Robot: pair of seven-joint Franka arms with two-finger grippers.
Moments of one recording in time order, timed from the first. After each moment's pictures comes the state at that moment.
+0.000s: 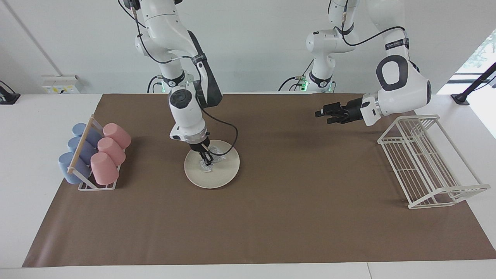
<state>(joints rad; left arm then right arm) -0.01 0.00 0.01 -2.10 -0.73 1.64 0.24 0.38 0.25 -0.09 -2.13 0.17 2.49 1.15</state>
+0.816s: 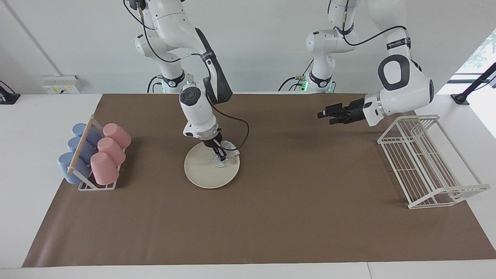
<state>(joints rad) 0.00 0.00 0.00 -2.10 -0.72 1.65 0.23 0.52 0.25 -0.08 -2.14 0.33 2.54 1.24</state>
